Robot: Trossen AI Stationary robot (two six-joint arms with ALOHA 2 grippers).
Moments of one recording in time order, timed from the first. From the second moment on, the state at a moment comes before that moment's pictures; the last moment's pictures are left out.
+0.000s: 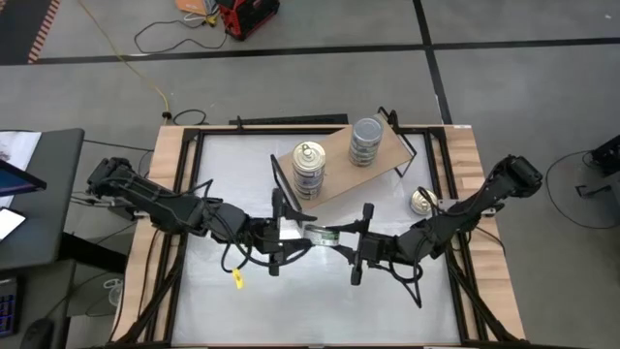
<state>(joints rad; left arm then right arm) -0.40 1.38 1.27 0.07 -0.45 0.51 0.56 1.43 0.99 0.46 0.77 -0.37</state>
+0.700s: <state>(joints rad) -0.48 1.26 1.27 -0.08 -0.57 0.49 0.62 1.28 0.99 0.37 0.99 -0.27</state>
